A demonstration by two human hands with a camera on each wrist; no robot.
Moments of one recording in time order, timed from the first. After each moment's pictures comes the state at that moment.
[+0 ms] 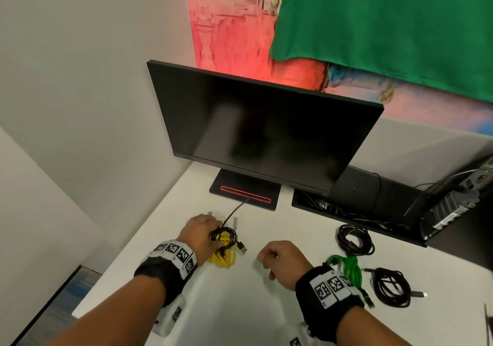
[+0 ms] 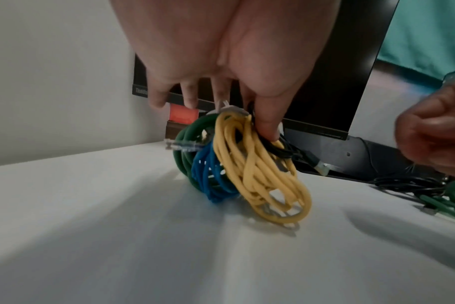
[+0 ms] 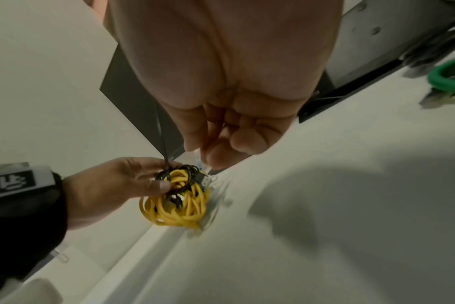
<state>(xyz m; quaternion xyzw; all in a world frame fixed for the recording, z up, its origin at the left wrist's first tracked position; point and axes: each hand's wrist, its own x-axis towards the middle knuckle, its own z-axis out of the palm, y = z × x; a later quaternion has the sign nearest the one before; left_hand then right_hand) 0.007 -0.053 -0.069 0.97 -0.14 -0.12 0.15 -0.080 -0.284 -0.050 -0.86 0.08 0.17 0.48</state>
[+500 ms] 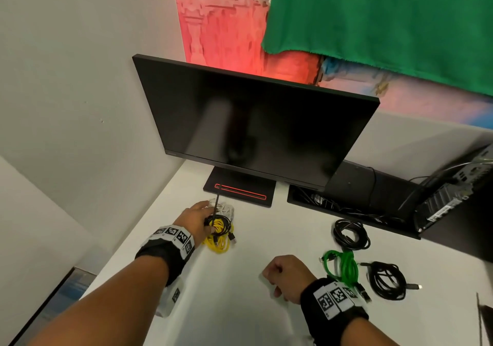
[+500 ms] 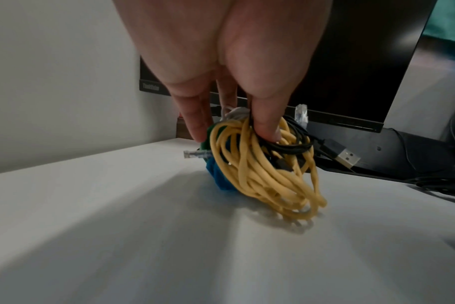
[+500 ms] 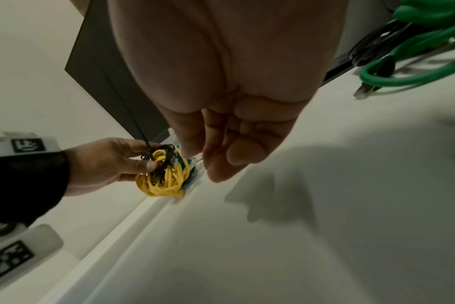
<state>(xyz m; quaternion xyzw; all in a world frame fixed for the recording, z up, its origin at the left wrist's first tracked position) 0.050 -0.053 -0.077 0.96 -0.13 -0.14 0.18 -0.099 -0.299 -0.080 -0.83 0.14 0.24 0.47</state>
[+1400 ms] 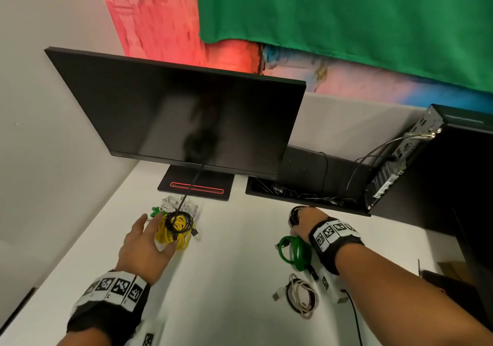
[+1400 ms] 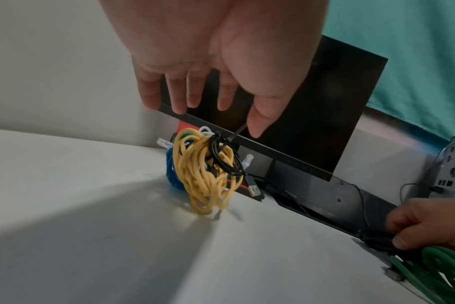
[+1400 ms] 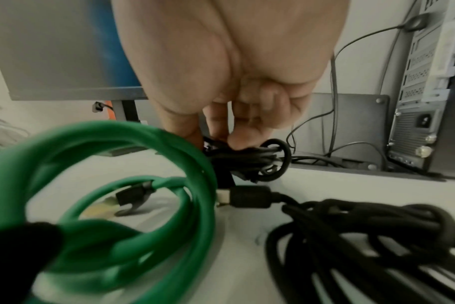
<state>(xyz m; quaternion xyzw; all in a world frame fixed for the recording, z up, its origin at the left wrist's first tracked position) -0.034 -0.082 -0.070 0.97 0.02 -0.04 0.25 -0.046 -0.477 -0.074 -0.96 0.16 0.21 0.10</state>
